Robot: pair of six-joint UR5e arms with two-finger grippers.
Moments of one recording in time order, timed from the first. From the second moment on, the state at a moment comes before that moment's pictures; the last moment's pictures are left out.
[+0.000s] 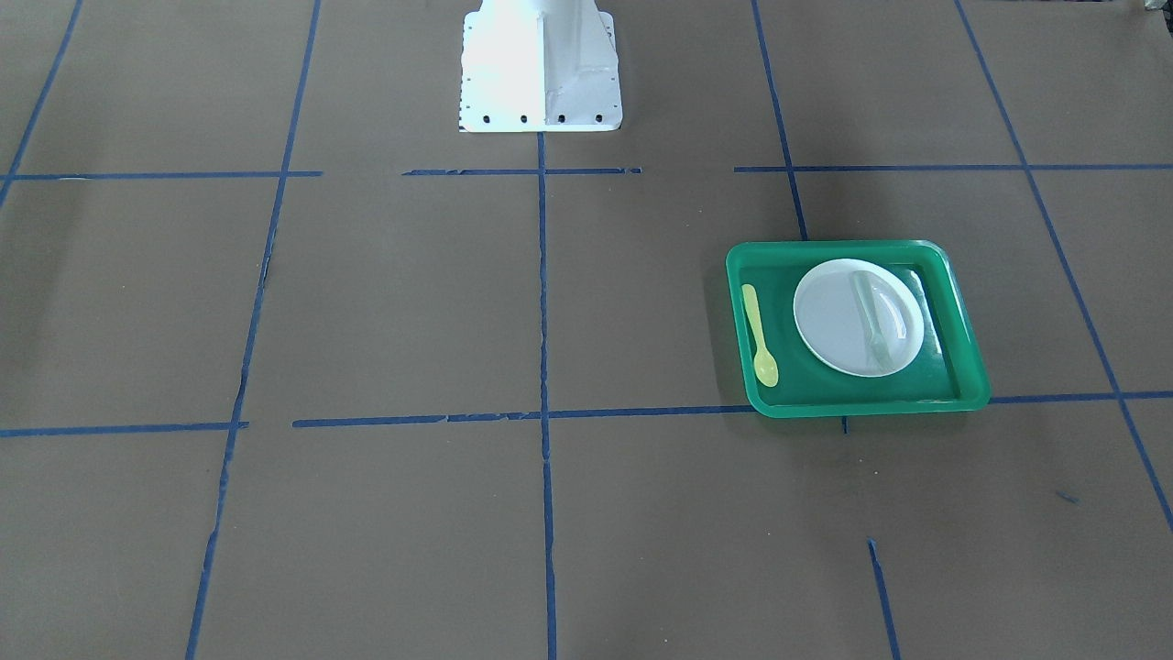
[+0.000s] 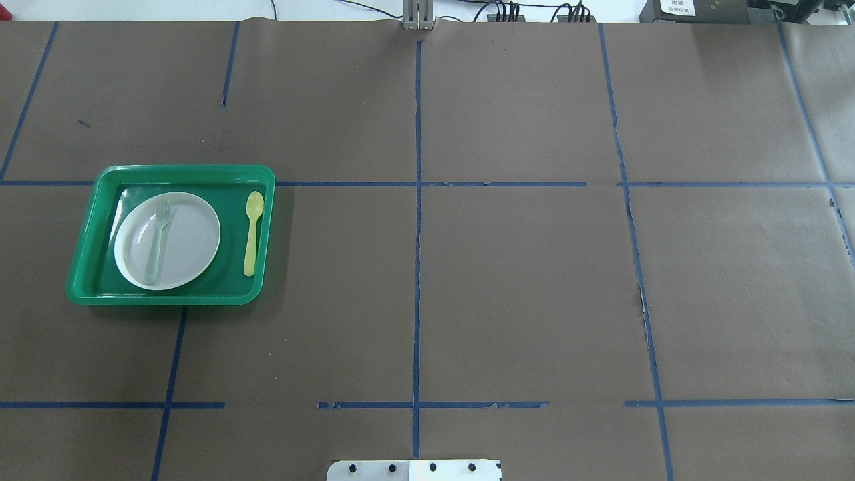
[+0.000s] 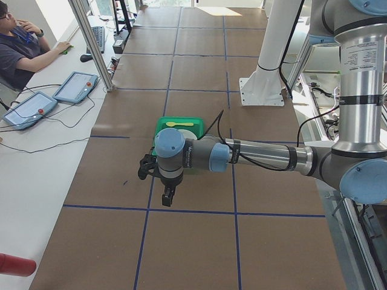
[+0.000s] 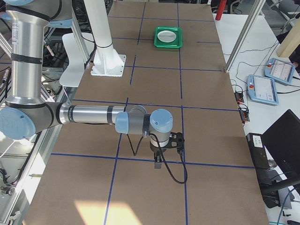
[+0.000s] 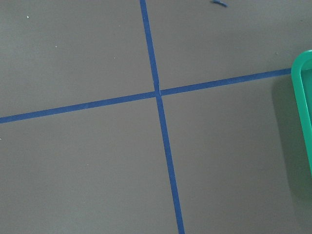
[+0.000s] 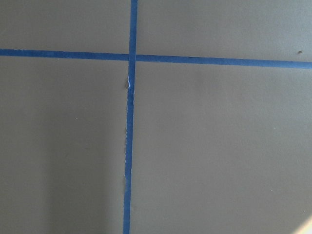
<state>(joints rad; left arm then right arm) -1.56 -1.48 -1.76 -1.59 -2.34 0.08 1.60 -1.70 1.73 -1.63 2.29 -0.06</state>
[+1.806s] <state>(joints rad) -1.19 -1.63 -1.79 -1.83 -2.26 -0.48 1.60 -1.70 1.73 -1.63 2.29 -0.06</state>
